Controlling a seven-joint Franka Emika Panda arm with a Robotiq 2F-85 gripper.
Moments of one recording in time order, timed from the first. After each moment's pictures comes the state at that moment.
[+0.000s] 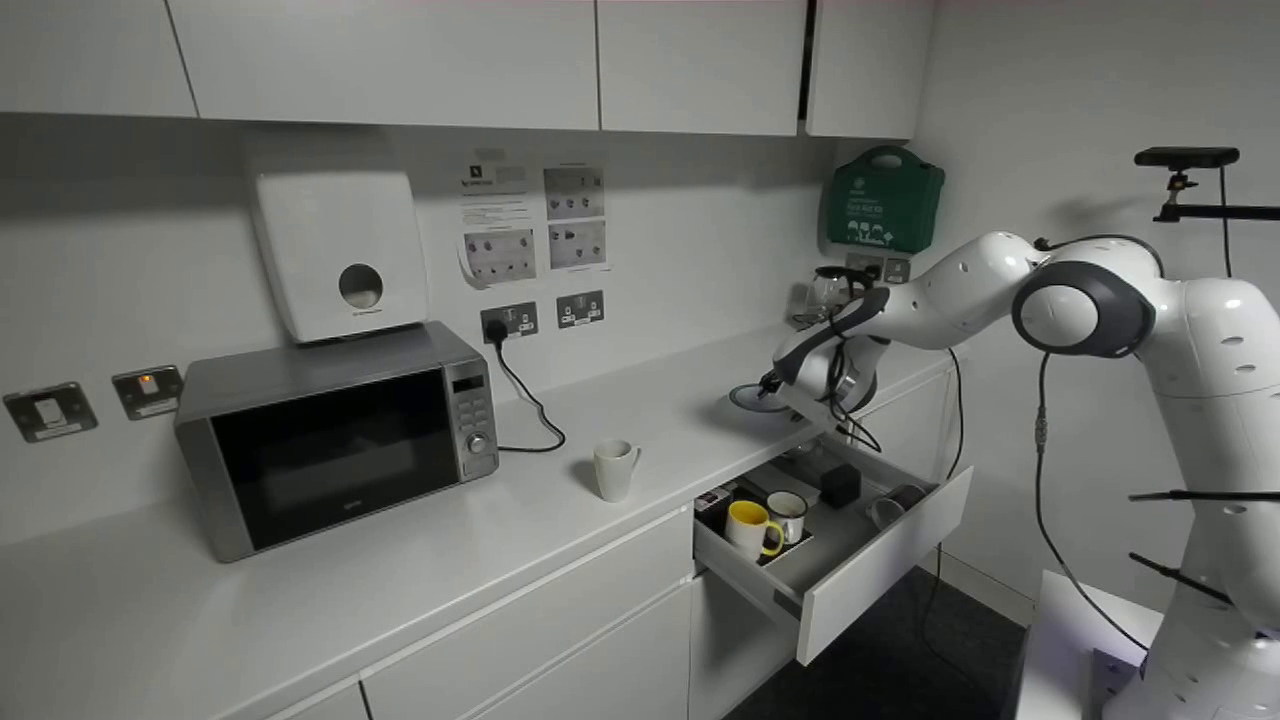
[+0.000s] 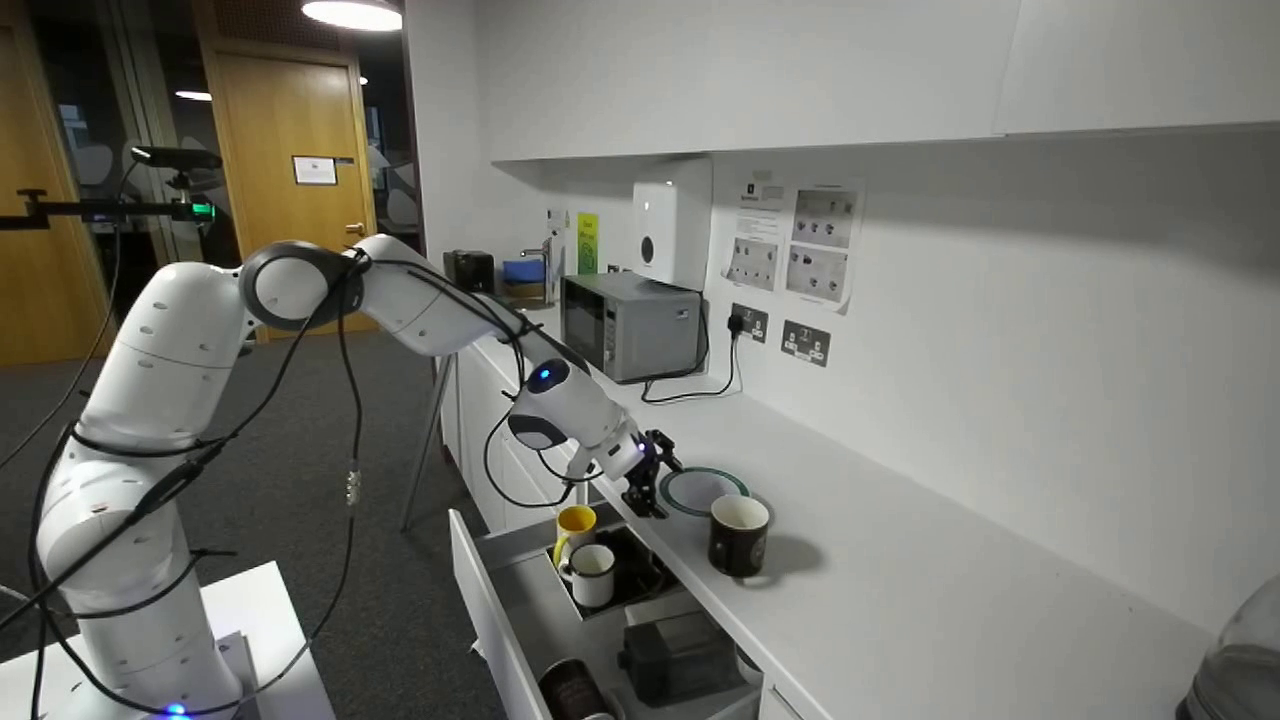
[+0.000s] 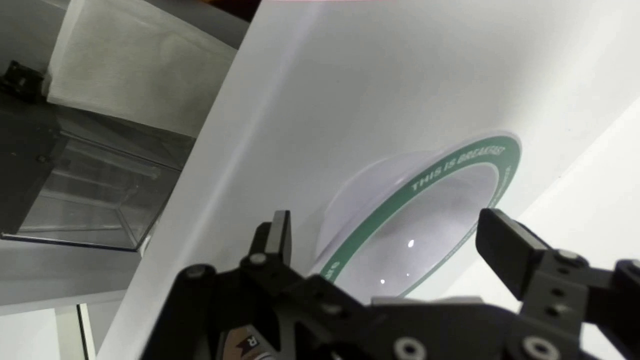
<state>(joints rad) 0.02 0.49 -0.25 -1.95 1.03 3.15 0.08</state>
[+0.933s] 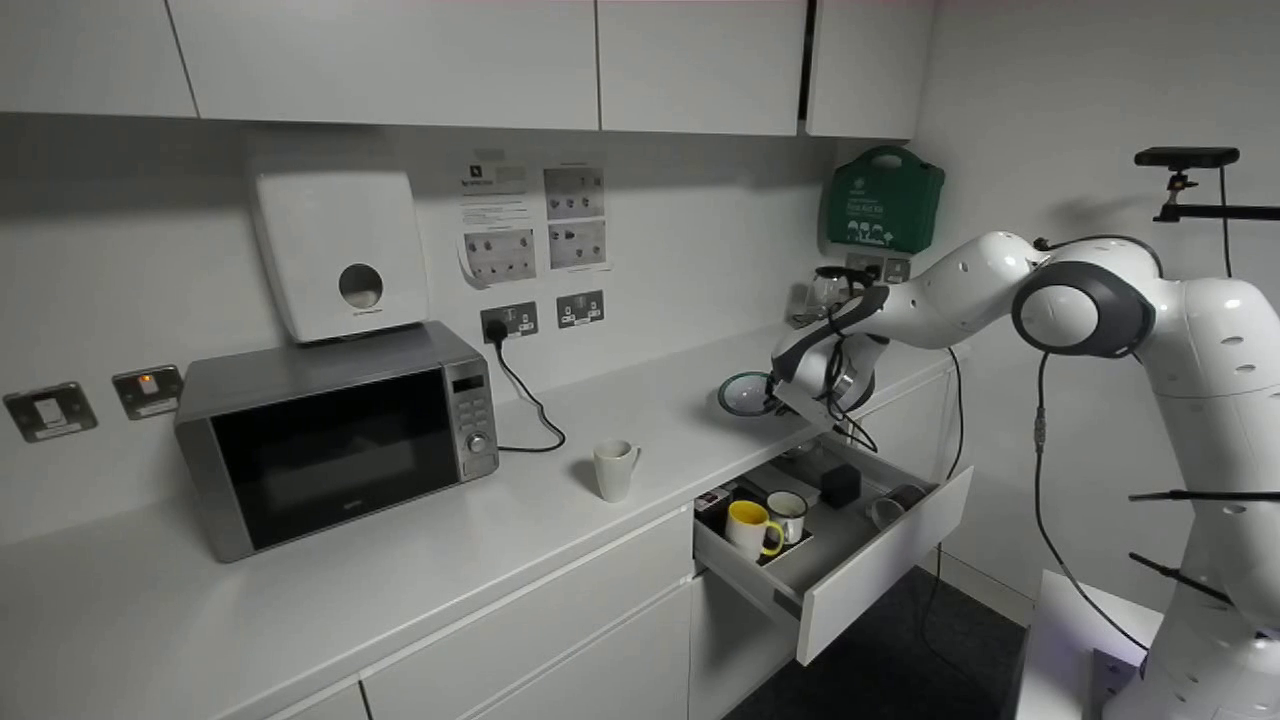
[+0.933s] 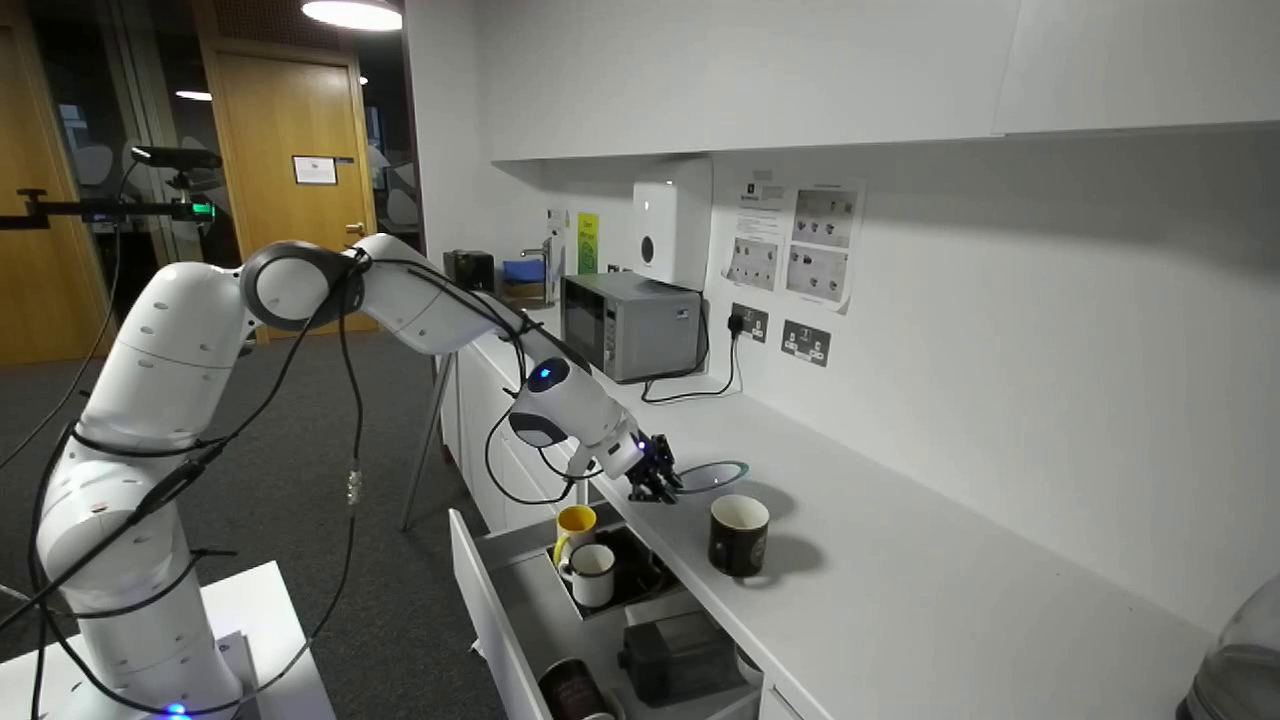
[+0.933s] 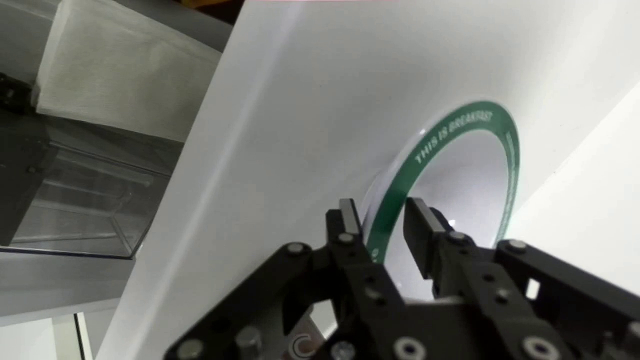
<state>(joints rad) 0.02 0.49 -0.25 -1.94 1.05 3.15 0.08</state>
